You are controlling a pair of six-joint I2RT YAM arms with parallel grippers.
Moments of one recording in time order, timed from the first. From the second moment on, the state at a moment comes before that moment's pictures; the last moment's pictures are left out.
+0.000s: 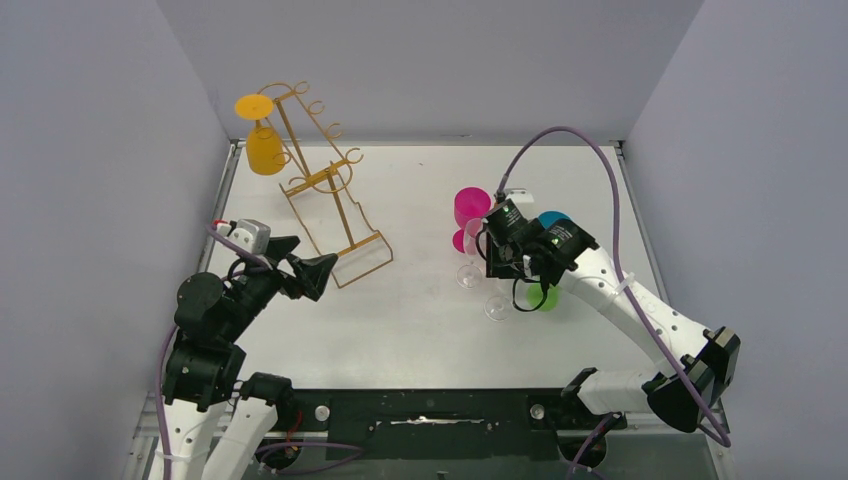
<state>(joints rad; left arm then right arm) -0.22 0.45 0.79 -0.36 0.32 -0.22 0.73 1.28 1.27 -1.04 0.33 0.59</state>
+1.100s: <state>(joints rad) -0.22 0.50 0.76 -0.36 0.27 -0.31 0.73 0.98 1.11 -0.66 0.18 0.54</state>
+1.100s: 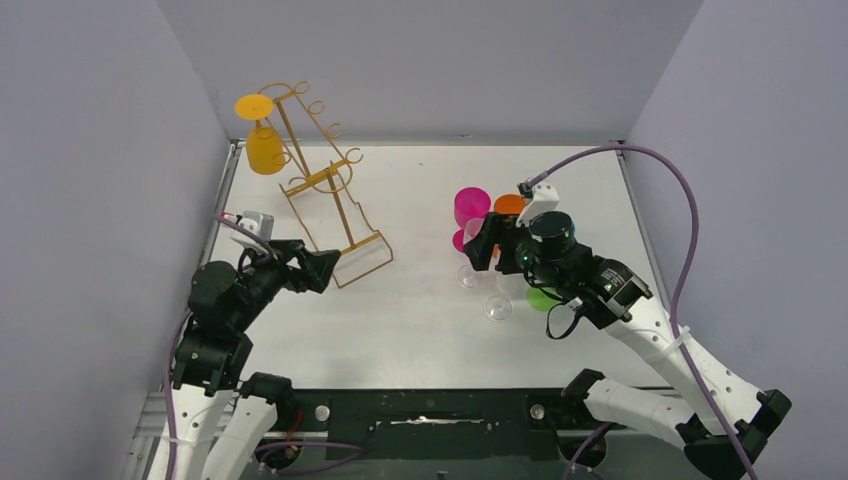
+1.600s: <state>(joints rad) -0.22 0.52 0.73 -0.45 0.05 -0.52 0.73 0.86 0.96 -0.30 0.10 0.59</state>
